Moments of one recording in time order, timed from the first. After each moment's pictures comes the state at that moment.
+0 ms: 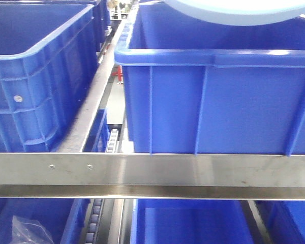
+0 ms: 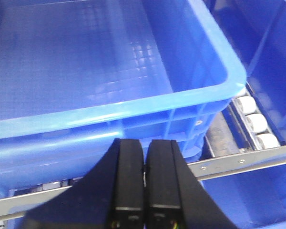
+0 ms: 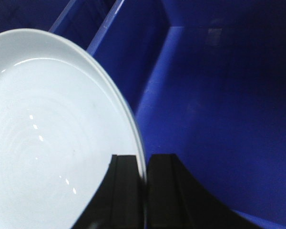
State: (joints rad) left arm -0.21 0.69 -0.44 -0.11 0.26 0.11; right arm 0.26 0.88 -0.91 0.32 0.53 -0.08
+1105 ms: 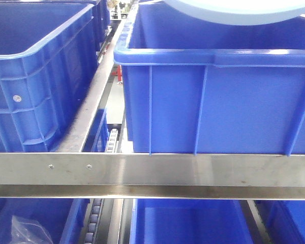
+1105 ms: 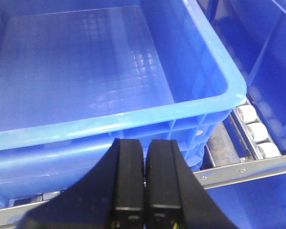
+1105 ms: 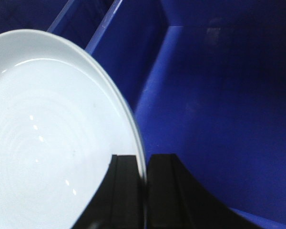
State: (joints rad) left arm -0.21 0.69 -0.44 -0.11 0.23 0.11; right arm 0.26 0.88 -0.91 0.32 0.53 -0.08
